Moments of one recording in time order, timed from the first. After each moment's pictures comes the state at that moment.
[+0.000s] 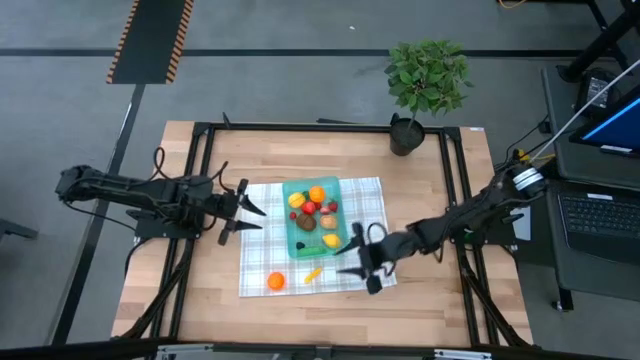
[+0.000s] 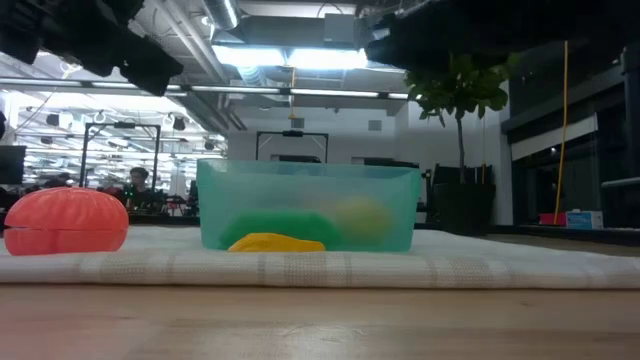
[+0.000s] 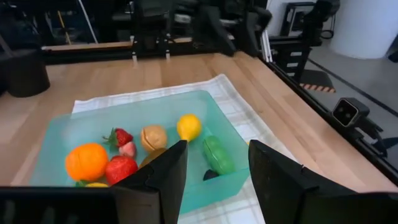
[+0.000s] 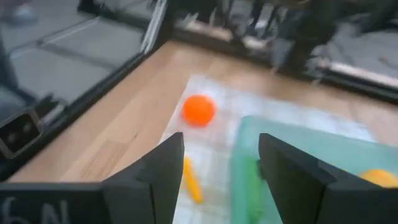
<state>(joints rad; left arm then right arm) -0.05 0.57 0.31 -0.01 0.14 0.03 0.42 1.56 0.69 0.57 0.20 -0.12</state>
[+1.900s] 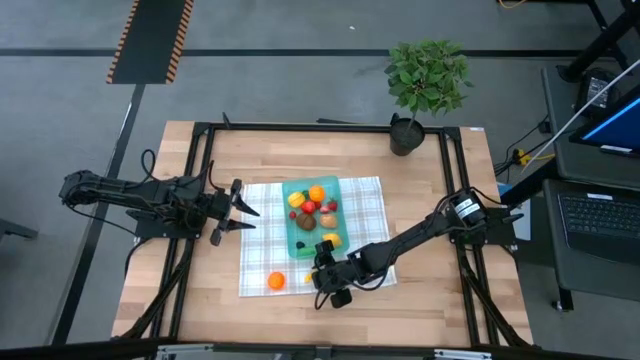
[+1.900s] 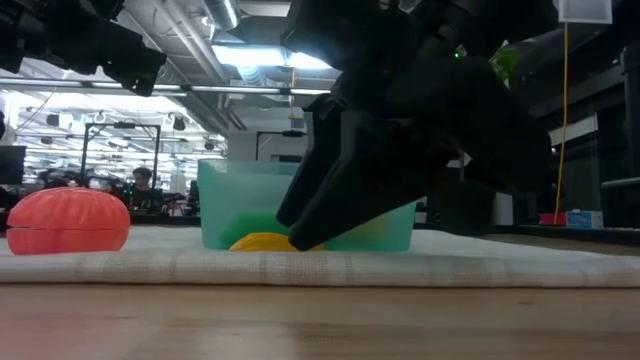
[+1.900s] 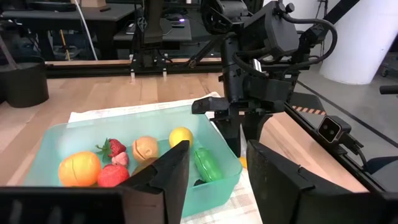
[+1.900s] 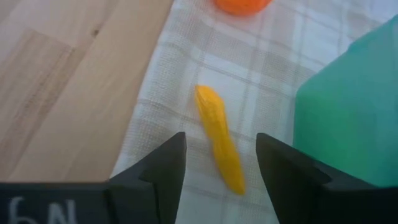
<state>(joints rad) -0.06 0.39 0.23 -0.02 0.14 -0.02 0.43 2.09 1.33 -0.15 0.27 -0.08</state>
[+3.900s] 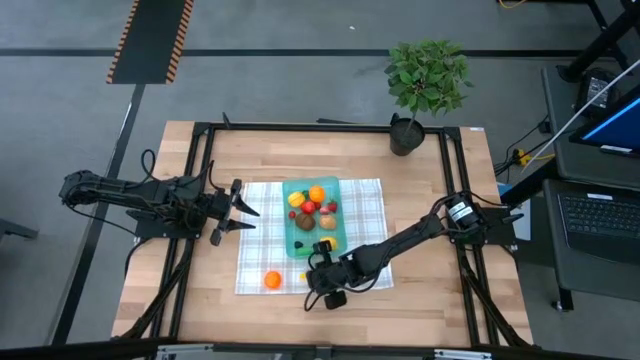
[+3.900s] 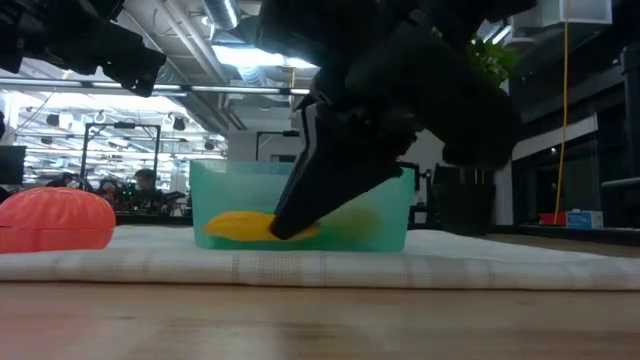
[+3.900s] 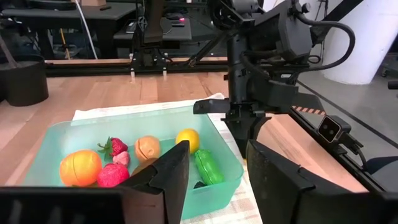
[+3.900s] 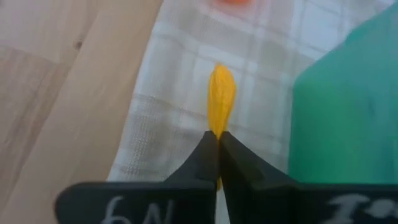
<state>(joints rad) -0.06 0.39 0.23 -0.02 0.14 -0.03 0.42 2.15 1.47 -0.31 0.27 0.01</state>
